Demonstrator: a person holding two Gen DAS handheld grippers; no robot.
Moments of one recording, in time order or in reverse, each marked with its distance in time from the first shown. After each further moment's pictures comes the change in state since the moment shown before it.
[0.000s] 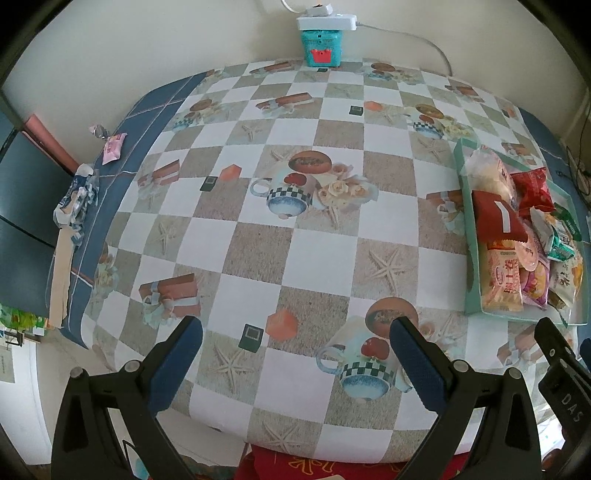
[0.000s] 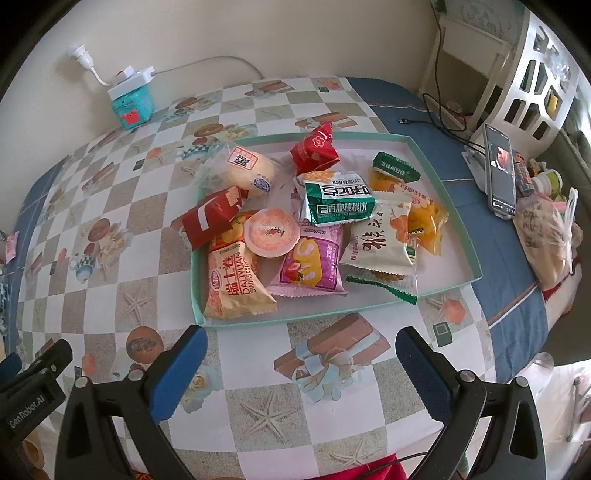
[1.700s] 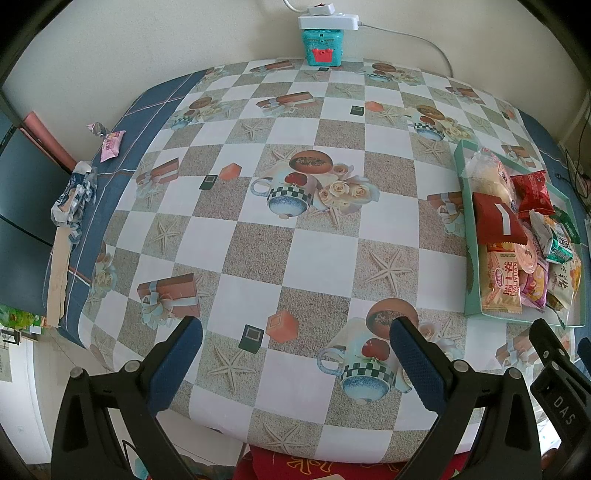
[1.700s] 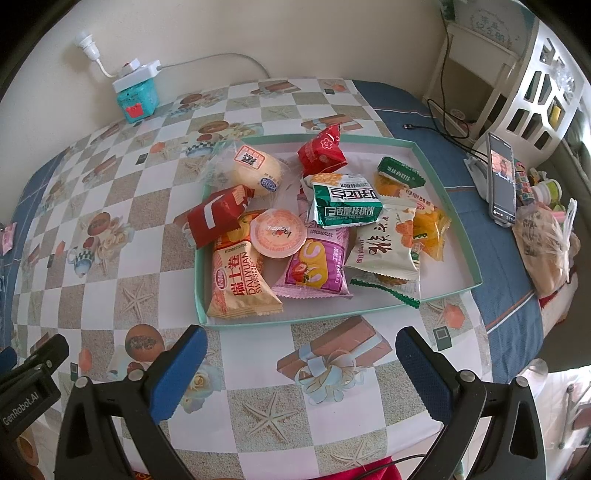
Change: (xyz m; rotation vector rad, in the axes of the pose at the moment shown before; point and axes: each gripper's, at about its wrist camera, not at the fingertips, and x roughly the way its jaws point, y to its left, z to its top) left arm 0.002 0.003 0.001 0.005 0.002 -0.009; right arm 0.000 0.007 0.002 -0.033 -0.002 -0.015
